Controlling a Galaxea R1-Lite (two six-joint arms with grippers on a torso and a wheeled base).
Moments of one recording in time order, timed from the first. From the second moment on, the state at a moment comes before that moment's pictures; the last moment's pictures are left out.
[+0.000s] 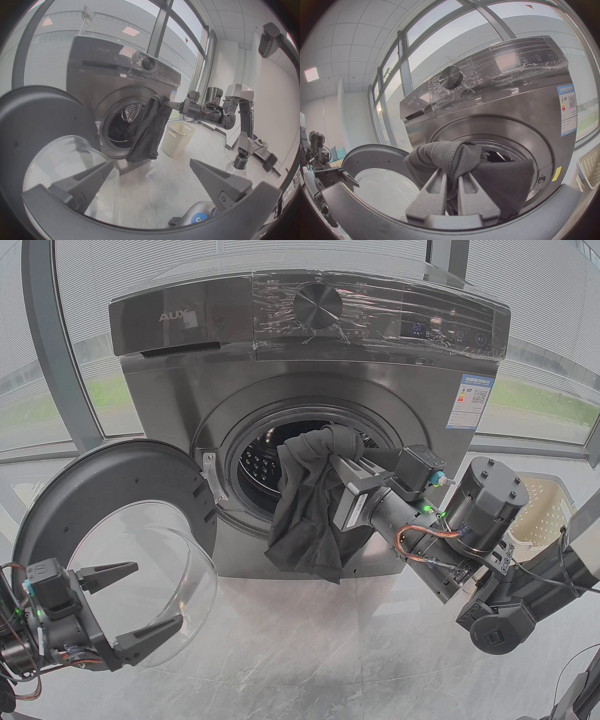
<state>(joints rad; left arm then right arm) -0.34 1.08 -0.20 -0.72 -0.37 0.04 0.80 1.92 -0.82 -1.35 -0.24 0.06</state>
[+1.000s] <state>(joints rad) -0.64 1.85 -0.38 -1.20 -0.33 -0.07 0.79 1.94 -0.78 -1.35 -0.25 0.07</state>
